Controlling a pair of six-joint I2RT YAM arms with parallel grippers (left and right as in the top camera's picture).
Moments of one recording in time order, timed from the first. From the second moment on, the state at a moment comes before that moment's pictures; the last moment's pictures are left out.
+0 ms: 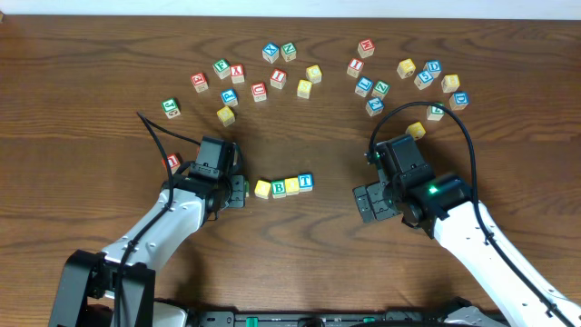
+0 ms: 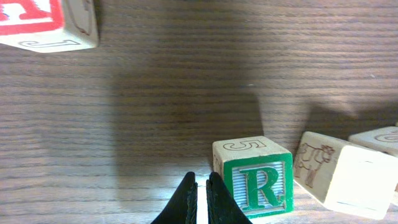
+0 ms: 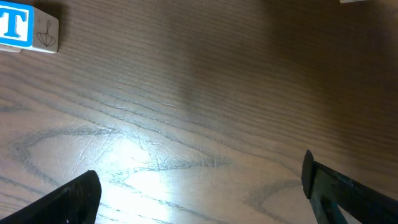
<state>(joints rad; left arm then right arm) -0.27 1.49 0.69 -0.40 0.02 -0.25 0.45 1.29 0.89 -0.82 0.10 0.12</state>
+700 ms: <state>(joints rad) -0.30 1.49 0.69 -0.39 0.05 -0.25 0.45 1.29 0.89 -0.82 0.10 0.12</state>
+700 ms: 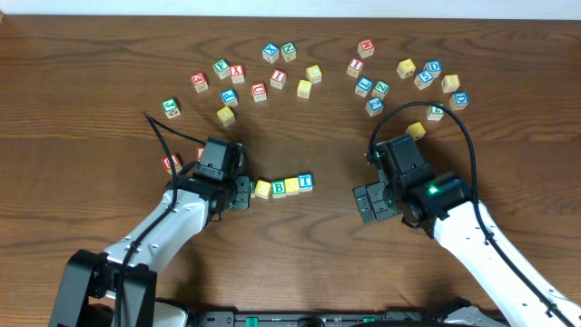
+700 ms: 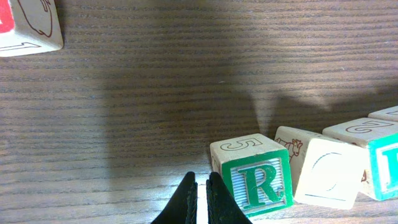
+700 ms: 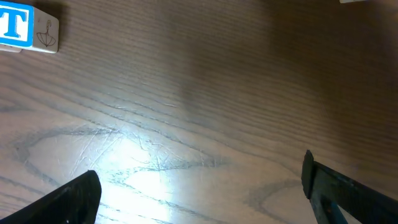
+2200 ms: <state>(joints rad) -0.36 1.49 0.69 -0.36 0.06 -0.24 0.45 1.29 0.89 -0.82 0.10 0.12</state>
